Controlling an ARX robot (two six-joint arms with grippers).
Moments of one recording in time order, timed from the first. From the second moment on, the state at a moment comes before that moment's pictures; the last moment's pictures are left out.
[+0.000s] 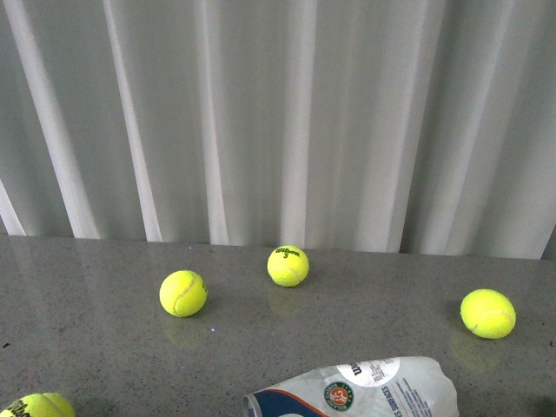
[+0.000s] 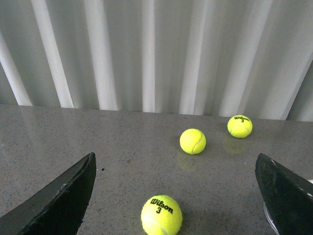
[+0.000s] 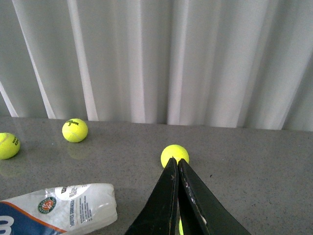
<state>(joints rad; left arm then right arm) 0.00 0.00 0.02 0.00 0.00 0.00 0.00 0.22 0.00 0.22 0.00 -0.01</state>
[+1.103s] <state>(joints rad) -0.18 0.39 0.25 -0.24 -0.36 -0.12 0.00 0.00 0.00 0.00 0.00 -0.01</state>
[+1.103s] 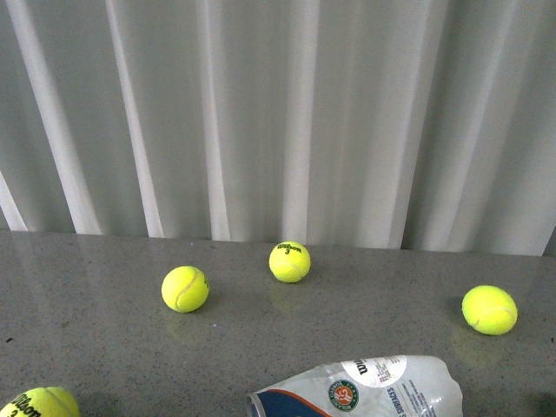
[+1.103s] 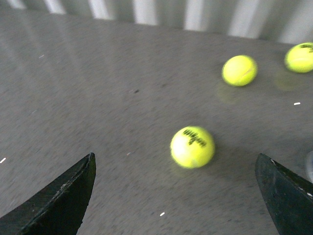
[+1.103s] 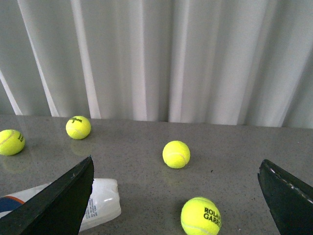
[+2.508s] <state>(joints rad) -0.37 1.86 0.83 0.15 0.31 -0.68 0.00 0.00 0.00 0.00 0.00 -0.01</state>
